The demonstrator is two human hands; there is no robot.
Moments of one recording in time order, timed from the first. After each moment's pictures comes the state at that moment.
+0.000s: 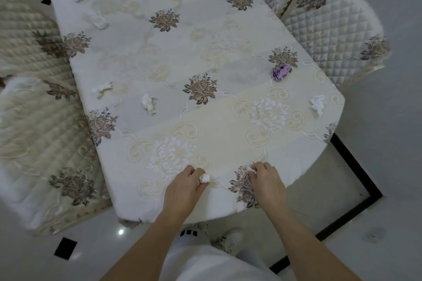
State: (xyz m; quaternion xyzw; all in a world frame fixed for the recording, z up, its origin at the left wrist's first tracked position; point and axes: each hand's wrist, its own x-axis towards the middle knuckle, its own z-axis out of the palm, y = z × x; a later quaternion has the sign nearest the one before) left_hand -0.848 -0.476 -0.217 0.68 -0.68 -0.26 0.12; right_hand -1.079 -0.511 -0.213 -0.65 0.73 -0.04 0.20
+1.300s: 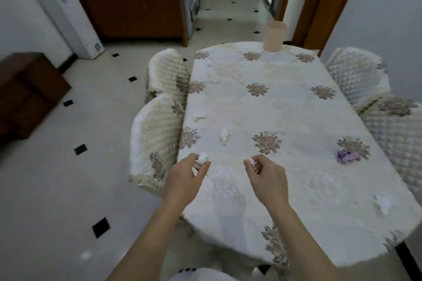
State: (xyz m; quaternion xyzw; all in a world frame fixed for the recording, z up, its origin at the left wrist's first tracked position) left_hand -0.785 -0.427 -0.056 0.82 -0.43 -0.14 0.36; right_hand -0.964 -0.545 -0.062 -0.76 0.51 -0.27 0.29
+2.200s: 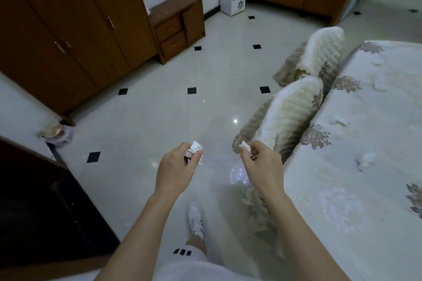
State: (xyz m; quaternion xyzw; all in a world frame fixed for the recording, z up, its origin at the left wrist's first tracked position) left_hand -0.654 -0.162 -0.085 0.93 -0.11 0.00 0.36; right_hand -0.720 -0.364 -0.084 -0.87 0.25 -0.15 0.39
